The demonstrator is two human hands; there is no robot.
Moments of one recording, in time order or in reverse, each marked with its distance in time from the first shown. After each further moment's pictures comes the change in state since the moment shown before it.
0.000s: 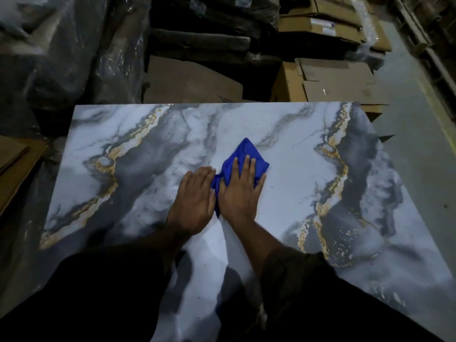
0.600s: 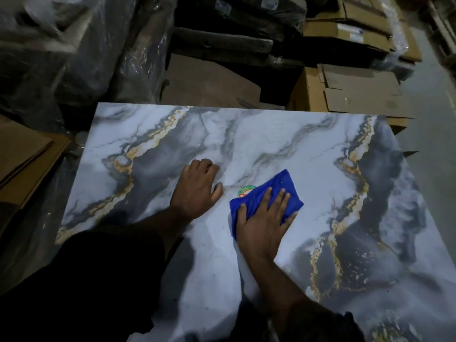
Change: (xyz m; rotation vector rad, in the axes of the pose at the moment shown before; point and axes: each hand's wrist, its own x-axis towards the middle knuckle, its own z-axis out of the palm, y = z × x) left_hand 0.043 -0.039 -0.017 0.093 -0.031 -0.058; right_hand -0.043 0.018 0.006 -0.012 0.087 0.210
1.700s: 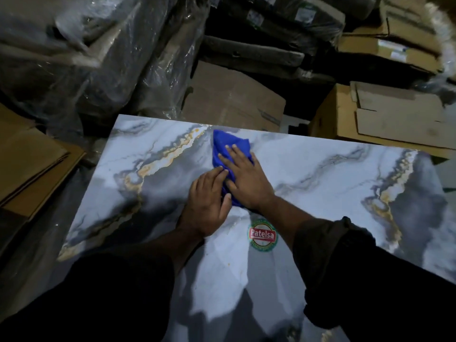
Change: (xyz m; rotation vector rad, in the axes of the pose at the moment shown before) left_hand 0.021 -0.001 0.003 -0.218 0.134 -0.158; right_hand 0.180 -0.094 0.001 0.114 -0.221 -1.024
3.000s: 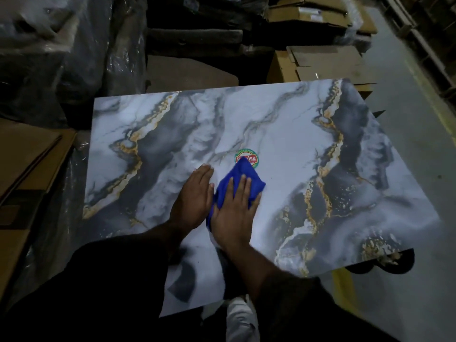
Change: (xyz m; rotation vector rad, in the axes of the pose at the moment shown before) left_hand -0.140 -0.001 -0.029 -0.102 -0.160 0.178; right_hand -0.199 -0.217 0.067 -0.056 0.140 0.861
